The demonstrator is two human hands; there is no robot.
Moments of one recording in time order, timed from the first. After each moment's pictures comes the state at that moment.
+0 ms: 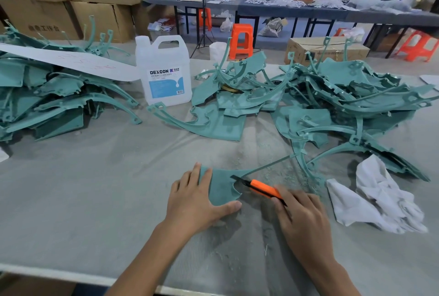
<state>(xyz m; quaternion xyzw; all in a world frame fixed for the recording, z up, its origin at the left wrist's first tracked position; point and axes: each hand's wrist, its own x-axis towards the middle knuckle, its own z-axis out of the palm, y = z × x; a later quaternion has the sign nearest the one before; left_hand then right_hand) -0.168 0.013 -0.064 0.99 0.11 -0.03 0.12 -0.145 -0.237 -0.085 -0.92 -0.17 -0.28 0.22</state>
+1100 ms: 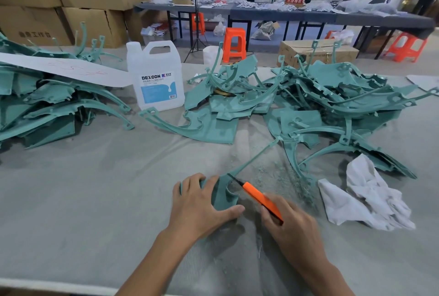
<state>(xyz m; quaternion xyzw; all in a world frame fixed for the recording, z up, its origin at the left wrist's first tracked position) -0.165 -0.004 -0.068 0.99 0.09 0.05 0.13 -0.157 -0.233 -0.068 -0.91 -0.20 -0.24 0.27</state>
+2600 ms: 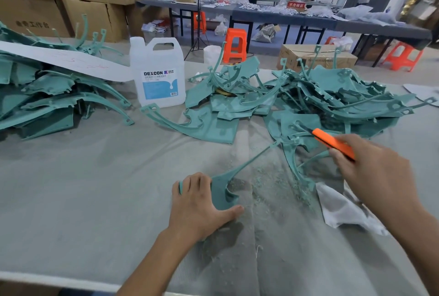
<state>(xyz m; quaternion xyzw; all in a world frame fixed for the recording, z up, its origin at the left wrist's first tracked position) -0.167 -0.011 -0.070 0.98 0.10 0.09 0.15 -0.100 -0.301 0.072 -0.96 -0.10 -0.26 0.09</state>
